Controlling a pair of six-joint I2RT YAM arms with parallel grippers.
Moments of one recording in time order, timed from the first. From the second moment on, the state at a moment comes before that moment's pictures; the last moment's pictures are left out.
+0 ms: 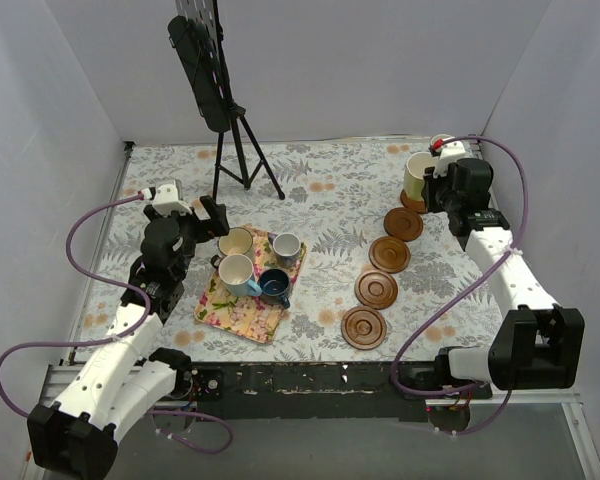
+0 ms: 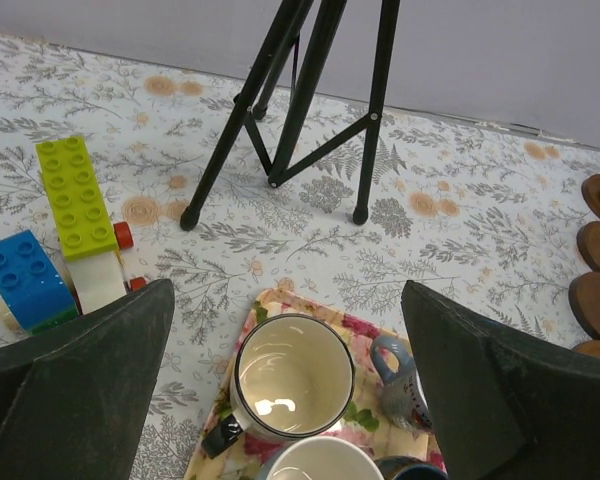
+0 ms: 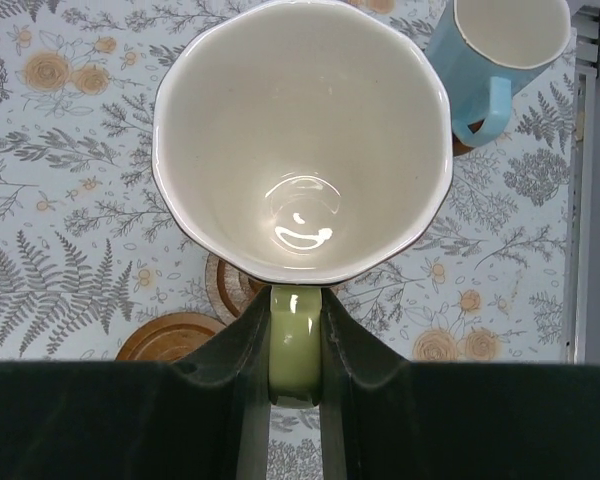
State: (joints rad) left arm -0.31 0.81 0.67 0.01 -0.24 -0.30; right arm 0.08 1.28 1.00 -0.19 -0.10 -0.13
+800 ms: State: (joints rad) left arm -0.31 0.84 0.67 0.02 -0.27 -0.27; right arm -0.05 1.55 0.98 0.12 -0.21 -0.17
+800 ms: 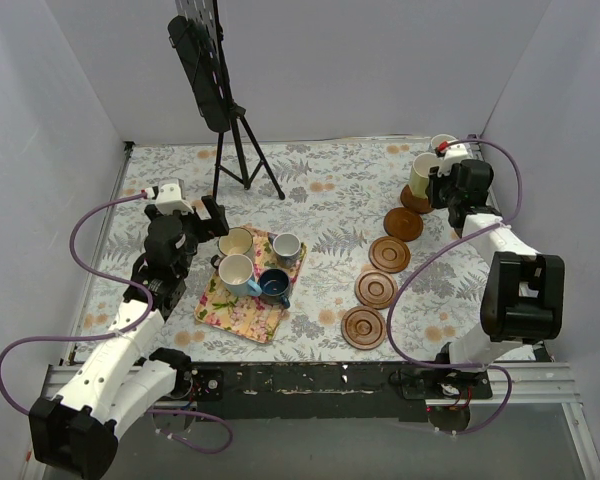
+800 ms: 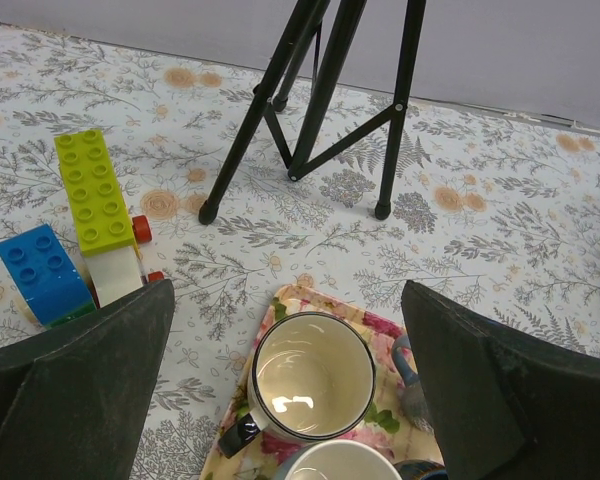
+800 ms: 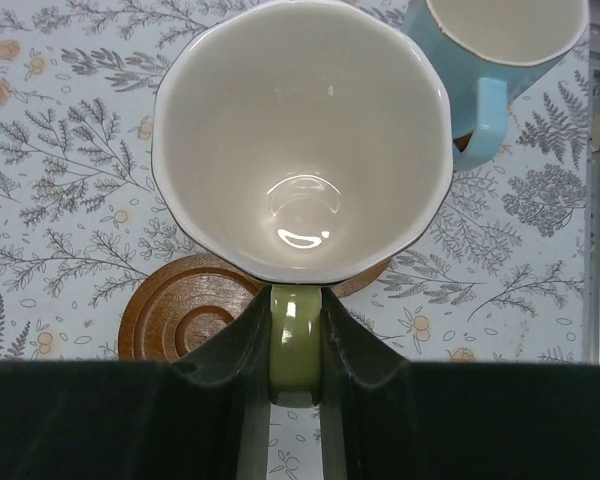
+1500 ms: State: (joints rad) left arm -0.31 0.85 0.67 0.02 -0.28 -0.28; right arm -0.05 1.68 1.01 0.13 -0.20 -0.19
